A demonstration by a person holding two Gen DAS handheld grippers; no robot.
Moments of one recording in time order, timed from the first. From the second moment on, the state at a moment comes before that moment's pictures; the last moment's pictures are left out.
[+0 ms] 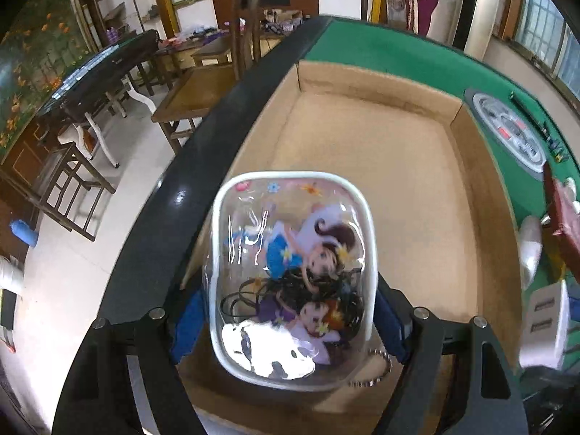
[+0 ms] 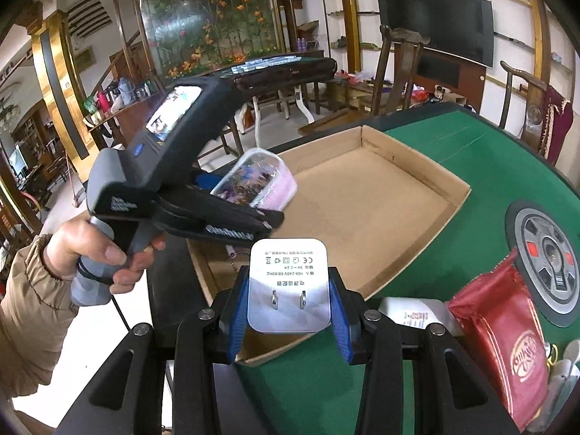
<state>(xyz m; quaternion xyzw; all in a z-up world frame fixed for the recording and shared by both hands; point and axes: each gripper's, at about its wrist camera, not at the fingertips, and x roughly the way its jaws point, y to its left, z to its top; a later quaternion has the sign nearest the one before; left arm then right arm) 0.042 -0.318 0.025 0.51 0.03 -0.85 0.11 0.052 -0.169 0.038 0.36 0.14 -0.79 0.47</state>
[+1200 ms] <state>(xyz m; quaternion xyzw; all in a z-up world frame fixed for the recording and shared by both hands) 0.021 -0.347 -0.037 0.53 0.02 -0.84 0.11 0.038 -0.208 0.018 0.38 0.18 -0.77 0.49</state>
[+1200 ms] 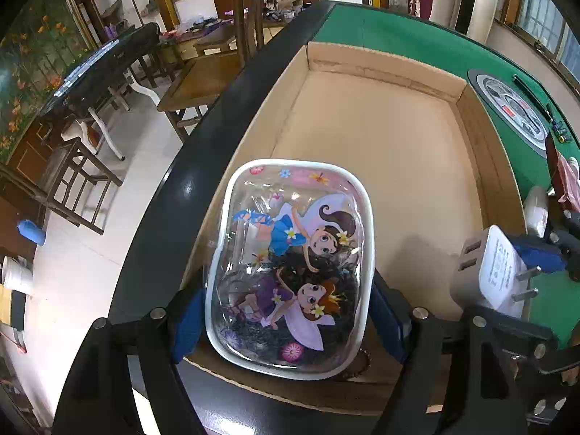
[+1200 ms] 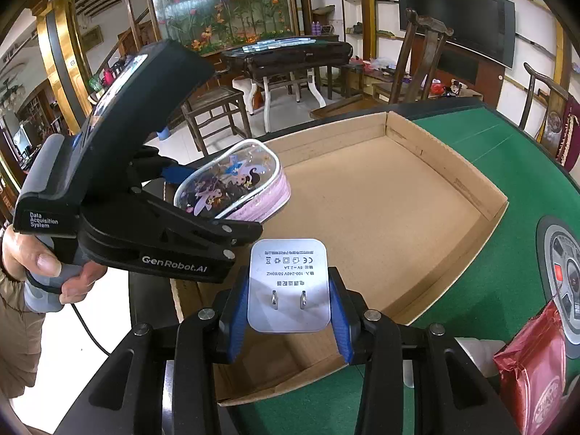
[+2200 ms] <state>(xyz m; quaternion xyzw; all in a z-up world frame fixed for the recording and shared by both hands) 0.068 -0.344 0.013 0.46 0.08 -0.88 0.14 0.046 -0.224 0.014 0.39 0.19 -0.75 0.50</state>
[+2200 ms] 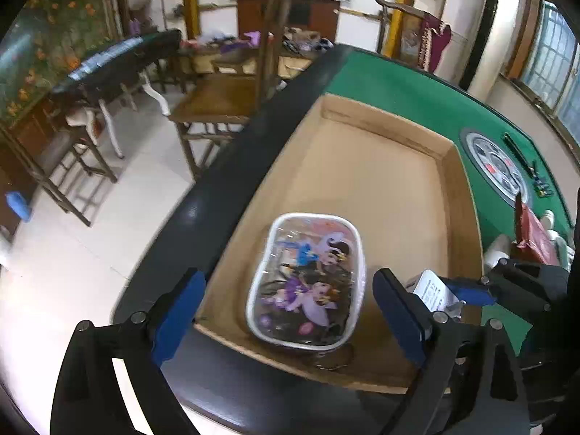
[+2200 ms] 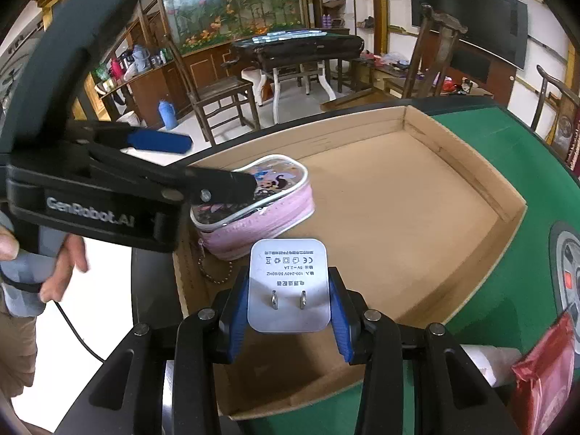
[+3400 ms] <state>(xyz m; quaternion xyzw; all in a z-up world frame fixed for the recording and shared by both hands) 0.069 -0.337 0.024 0.44 0.12 -0.87 0.16 0.063 -0.181 0.044 0.36 0.15 -0.76 0.51</state>
